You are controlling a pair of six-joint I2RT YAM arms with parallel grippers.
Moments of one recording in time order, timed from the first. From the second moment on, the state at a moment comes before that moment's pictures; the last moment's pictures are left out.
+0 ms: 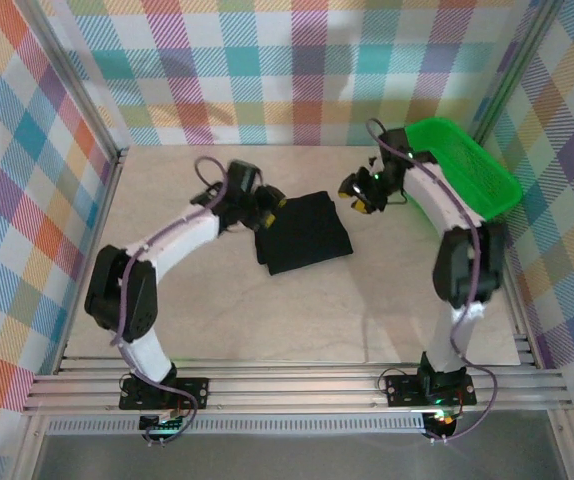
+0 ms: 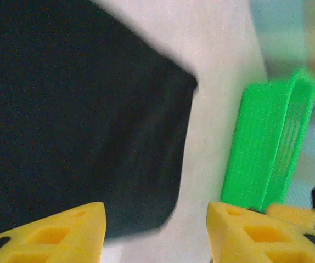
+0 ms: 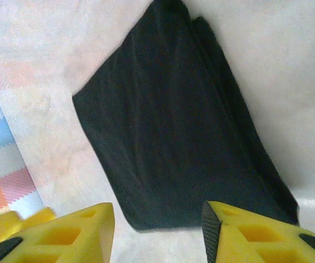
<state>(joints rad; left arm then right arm) -0.55 1.71 1.30 -0.36 0.18 -1.35 0.22 1.83 1.58 -0.85 -0.50 0.70</state>
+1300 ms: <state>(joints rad) -0.36 1.92 1.08 0.13 0.07 -1.66 0.13 1.11 1.00 -0.58 -0.76 0.76</state>
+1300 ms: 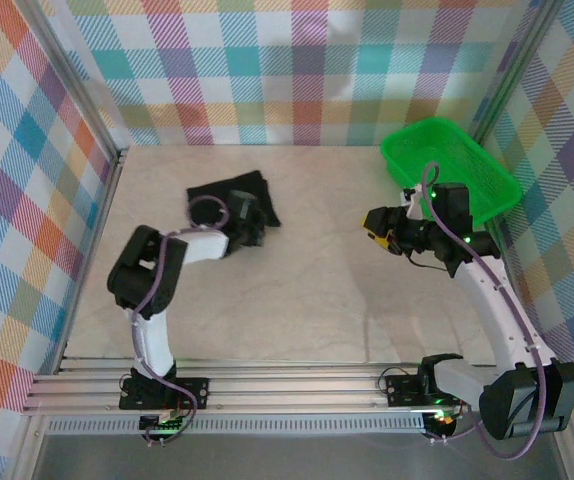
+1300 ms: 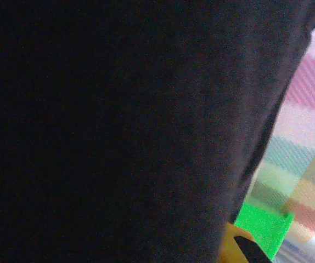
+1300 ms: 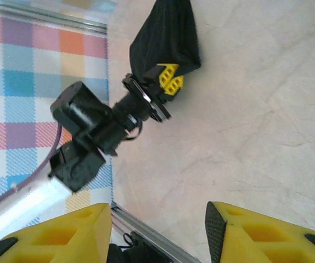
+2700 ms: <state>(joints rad) 0.04 1.62 1.37 -0.55 0.18 -0.81 0.16 1.12 1.10 -0.40 -0.74 0.83</state>
